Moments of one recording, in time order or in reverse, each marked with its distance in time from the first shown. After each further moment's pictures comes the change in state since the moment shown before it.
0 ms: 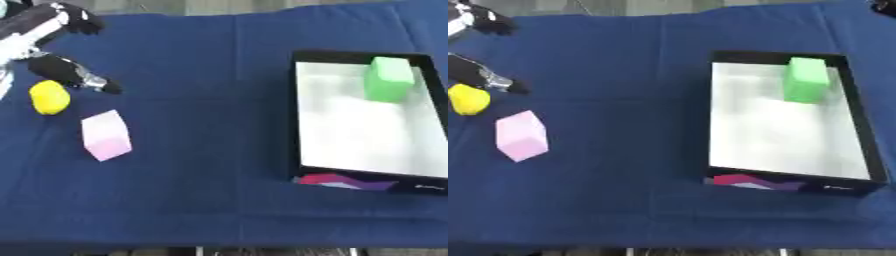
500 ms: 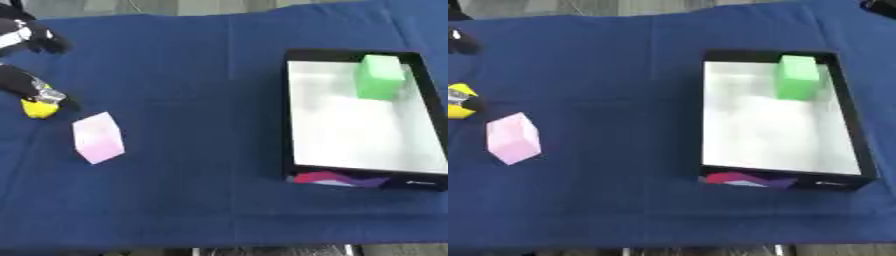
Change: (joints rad) left arm 0.055 0.123 -0.013 -0.099 0.067 0.075 -0.161; right arm 0.000 0.016 -0.005 0.000 0.026 0.010 0.002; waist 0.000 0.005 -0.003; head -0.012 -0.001
